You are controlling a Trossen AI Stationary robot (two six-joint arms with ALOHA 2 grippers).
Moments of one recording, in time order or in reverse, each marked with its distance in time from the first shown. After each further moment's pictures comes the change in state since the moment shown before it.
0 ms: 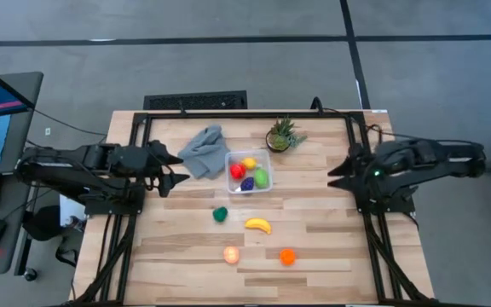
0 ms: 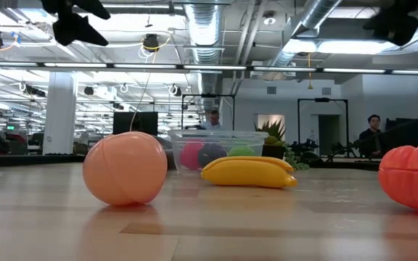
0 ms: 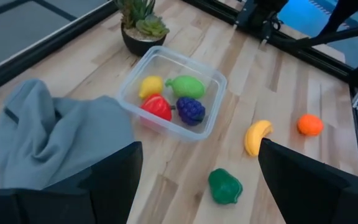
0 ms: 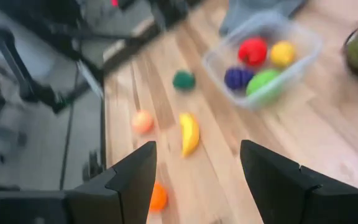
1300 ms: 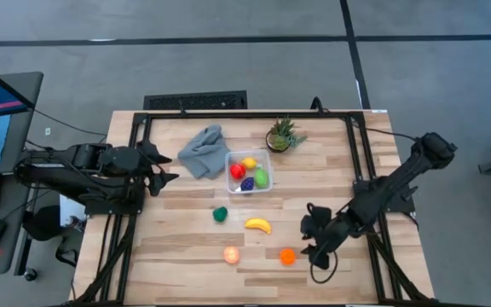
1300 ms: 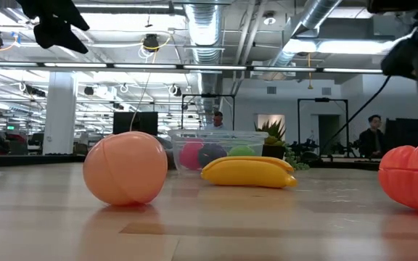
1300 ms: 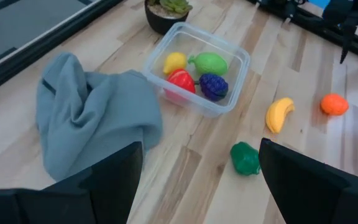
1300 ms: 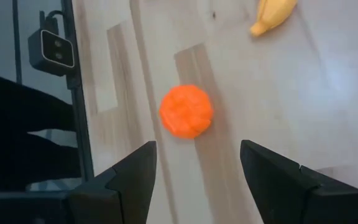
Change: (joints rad) left arm 0.000 -0.099 -0.005 -0.184 -0.026 -0.017; right arm 0.512 0.806 0.000 0.386 0.085 0.277
